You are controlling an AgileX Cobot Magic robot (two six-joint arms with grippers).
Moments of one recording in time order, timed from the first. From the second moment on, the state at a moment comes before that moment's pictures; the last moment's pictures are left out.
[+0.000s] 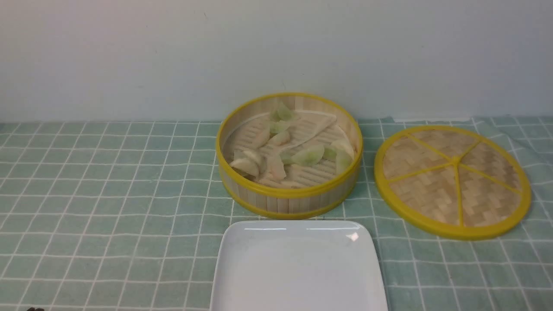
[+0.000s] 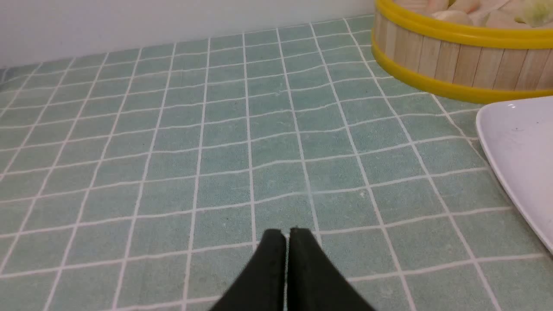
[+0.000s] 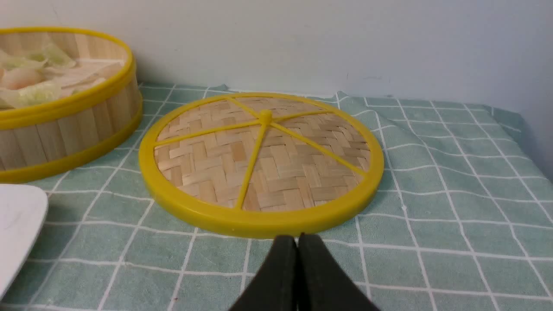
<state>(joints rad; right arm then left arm) -0.06 -0.01 0.02 0.16 0.38 -0.19 -0.06 -0.01 0.03 -0.07 0.38 0.12</state>
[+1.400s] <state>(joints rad) -0.06 -0.01 0.02 0.16 0.38 -0.19 -0.06 -0.01 0.02 -0.64 -0.26 0.03</state>
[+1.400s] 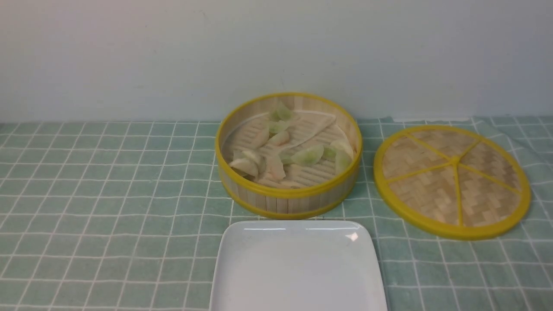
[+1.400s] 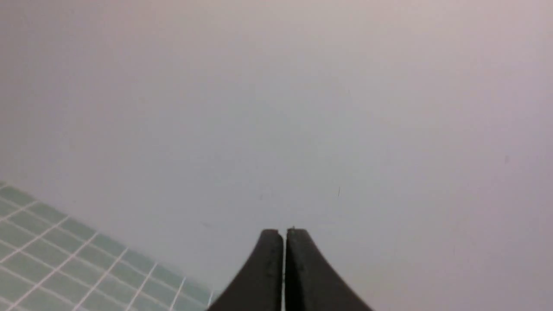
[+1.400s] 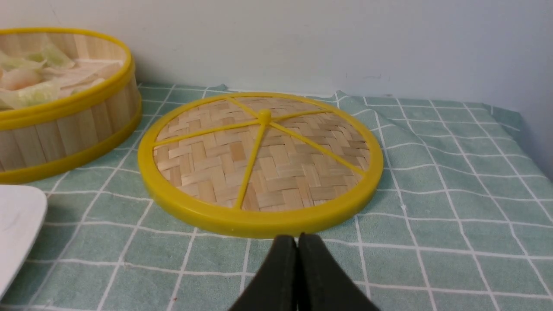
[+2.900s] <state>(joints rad) -0.05 0.62 -0.68 0.49 1.10 -0.19 -0.35 2.03 -1.87 -0.20 1.20 0.45</state>
